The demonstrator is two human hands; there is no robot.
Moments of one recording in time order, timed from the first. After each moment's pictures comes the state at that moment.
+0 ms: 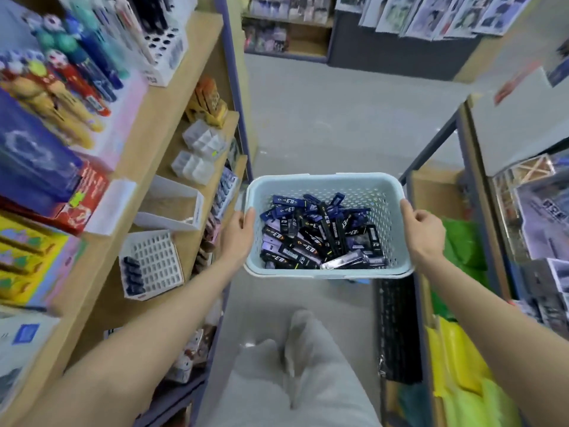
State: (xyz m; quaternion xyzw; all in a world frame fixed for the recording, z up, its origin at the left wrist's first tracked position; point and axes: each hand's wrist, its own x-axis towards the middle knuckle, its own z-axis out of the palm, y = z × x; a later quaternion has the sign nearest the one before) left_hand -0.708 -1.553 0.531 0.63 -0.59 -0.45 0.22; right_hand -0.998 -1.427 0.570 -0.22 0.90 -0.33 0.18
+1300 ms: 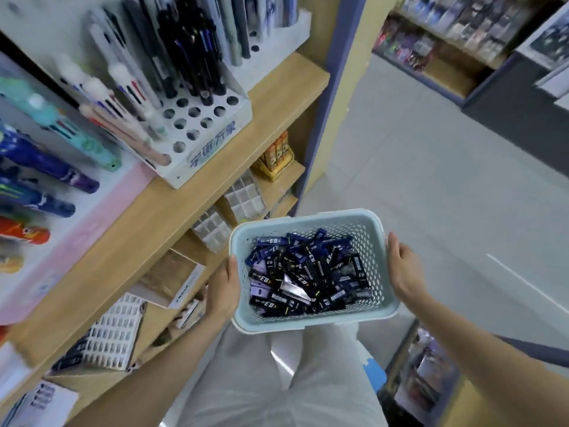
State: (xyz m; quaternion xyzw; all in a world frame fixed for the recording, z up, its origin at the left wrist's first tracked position) left_hand -0.768 -1.787 0.463 0.81 -0.34 -0.41 0.25; right_hand -1.066 -1.861 0.494 -0.47 0.79 -0.17 0.37
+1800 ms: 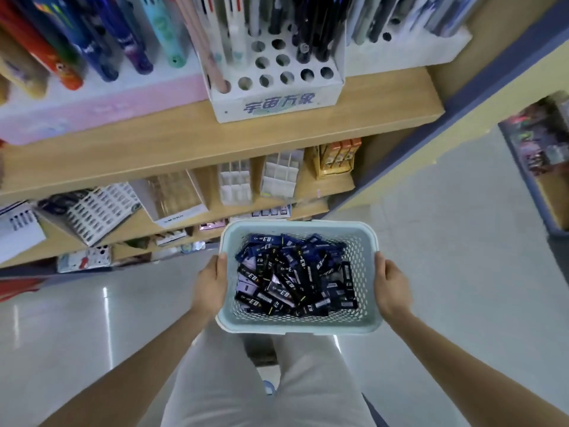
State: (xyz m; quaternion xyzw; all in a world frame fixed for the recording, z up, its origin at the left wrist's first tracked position) left_hand -0.846 -1.751 0.423 0.87 -0.12 -0.34 0.35; right_hand -1.067 -1.968 0.460 -0.69 0.64 0.01 0.35
